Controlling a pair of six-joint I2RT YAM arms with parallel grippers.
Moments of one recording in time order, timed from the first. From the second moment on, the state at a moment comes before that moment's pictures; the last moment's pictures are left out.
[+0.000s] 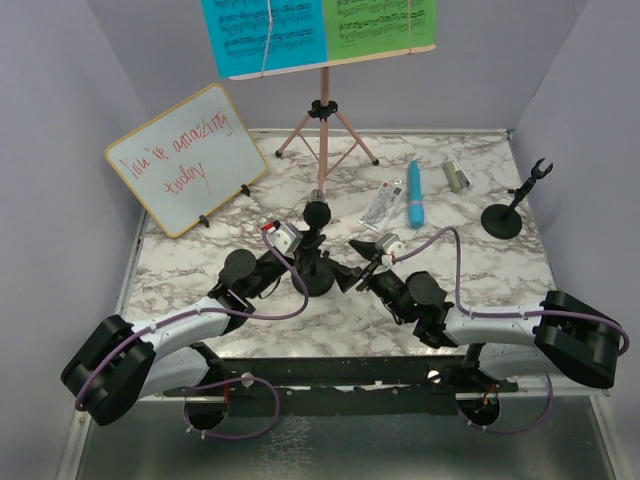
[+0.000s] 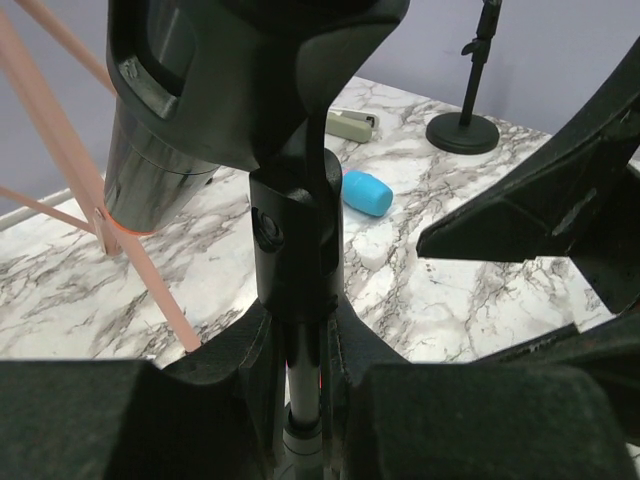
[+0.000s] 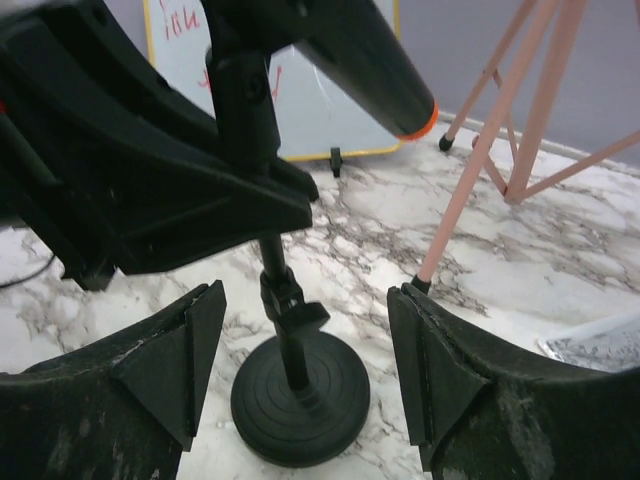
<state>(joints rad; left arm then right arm) -0.71 1.12 0.35 0.91 0.16 0.02 1.07 1.25 0.33 1.07 0.31 0.00</state>
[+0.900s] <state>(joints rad) -0.71 1.19 0.32 0.98 0.18 0.01 1.06 1.41 0.55 1.10 0.31 0.02</state>
